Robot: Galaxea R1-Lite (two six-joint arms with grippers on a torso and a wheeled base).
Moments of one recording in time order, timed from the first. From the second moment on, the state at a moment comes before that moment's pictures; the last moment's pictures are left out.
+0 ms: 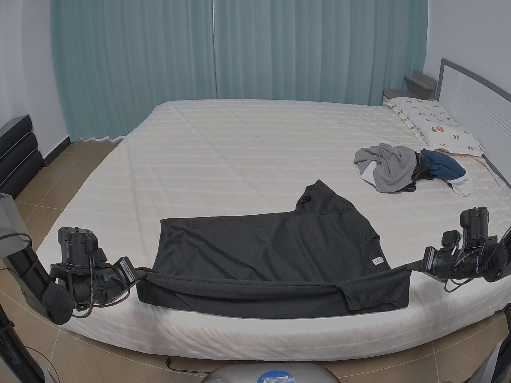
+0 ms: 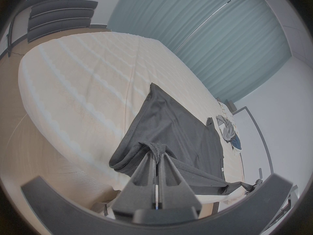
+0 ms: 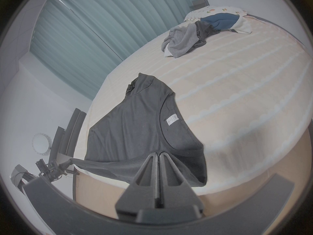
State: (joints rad) left arm -0.08 1.92 -0.34 -0.92 -0.18 -0.72; right arm -0.07 1.86 -0.50 -0.59 0.37 0.37
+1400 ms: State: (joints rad) left arm -0.07 2.15 -0.55 -0.94 -0.18 -0.89; right arm -0.07 2.09 -0.69 -0.64 0.37 0.56
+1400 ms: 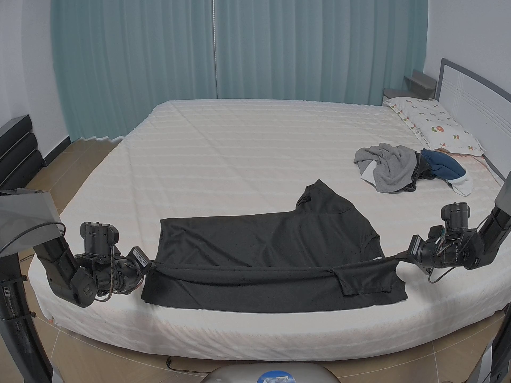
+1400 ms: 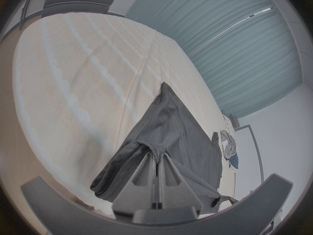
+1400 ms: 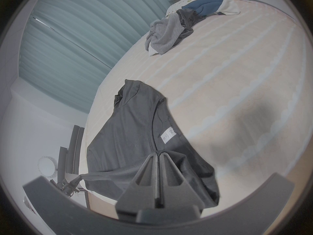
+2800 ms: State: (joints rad) left arm -0.07 2.07 -0.49 -0.94 -0.20 -1.02; right arm -0.08 2.13 -0.59 -0.91 0.51 0.98
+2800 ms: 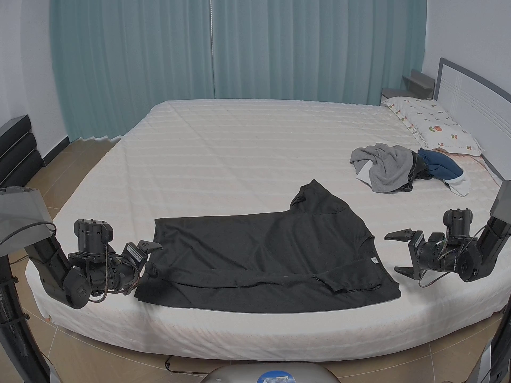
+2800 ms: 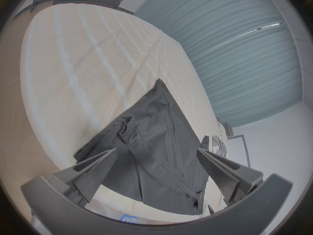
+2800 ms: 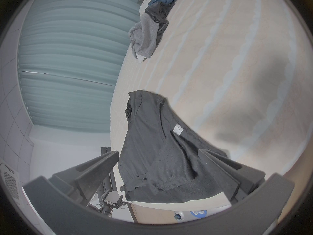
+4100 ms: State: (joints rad) left arm -0.11 2.03 -0.48 -0.92 -0.12 -0.75; right arm -0.05 2.13 -0.58 -0.91 0.51 0.97
